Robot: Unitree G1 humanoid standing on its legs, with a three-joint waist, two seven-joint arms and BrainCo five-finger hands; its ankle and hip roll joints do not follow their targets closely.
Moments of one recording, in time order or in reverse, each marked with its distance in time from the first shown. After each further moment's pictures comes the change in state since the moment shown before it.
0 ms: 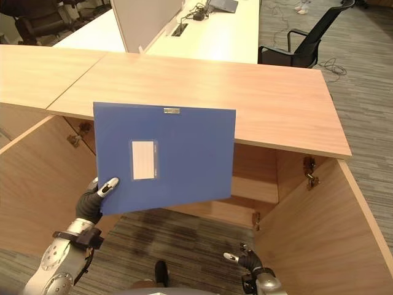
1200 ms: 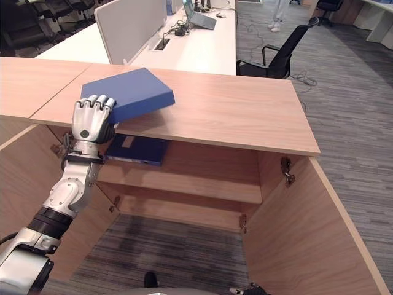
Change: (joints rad) left arm -0.801 0.138 -0.215 0.477 1.789 0.358 0.582; right arm -0.076 0.063 0.052 0.454 -0.058 0.013 -0.100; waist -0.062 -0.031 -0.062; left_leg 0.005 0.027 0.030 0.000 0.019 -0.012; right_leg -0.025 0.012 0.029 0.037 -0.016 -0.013
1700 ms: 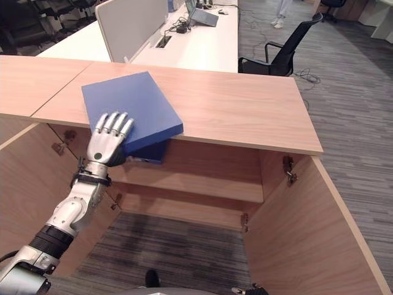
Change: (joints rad) left arm 0.120 -0.015 -0.017 -0.029 -0.005 -0.065 -0.051; right arm 0.007 -0.001 -0.025 0.001 0.008 0.000 0.000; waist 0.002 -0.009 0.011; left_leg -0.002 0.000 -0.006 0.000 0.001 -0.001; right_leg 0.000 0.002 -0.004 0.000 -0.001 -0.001
